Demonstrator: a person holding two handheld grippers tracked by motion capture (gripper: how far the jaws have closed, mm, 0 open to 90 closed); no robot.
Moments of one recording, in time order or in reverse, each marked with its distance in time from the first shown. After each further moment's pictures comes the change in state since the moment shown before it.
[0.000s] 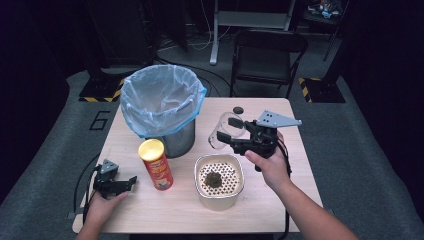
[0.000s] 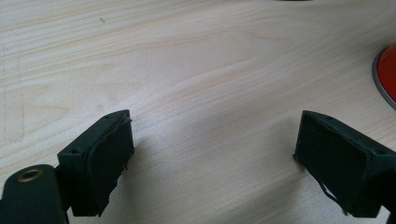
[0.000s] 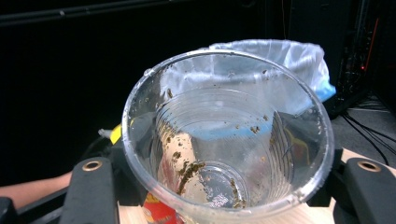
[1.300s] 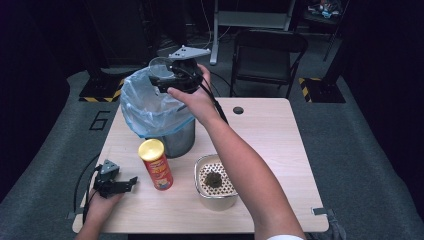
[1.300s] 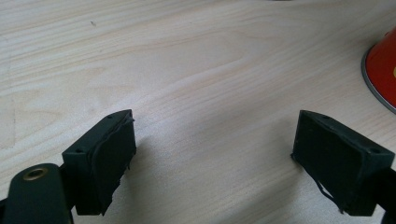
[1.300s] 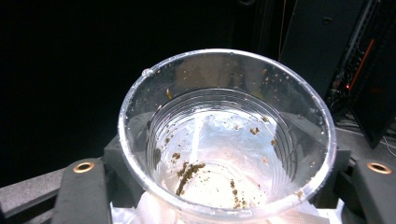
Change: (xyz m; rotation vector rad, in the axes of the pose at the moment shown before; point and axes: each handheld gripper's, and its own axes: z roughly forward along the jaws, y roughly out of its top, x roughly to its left) left arm 0.000 0.001 -0.002 0.017 -0.030 0.027; right arm 0.004 0.107 0.207 0.106 -0.071 -0.136
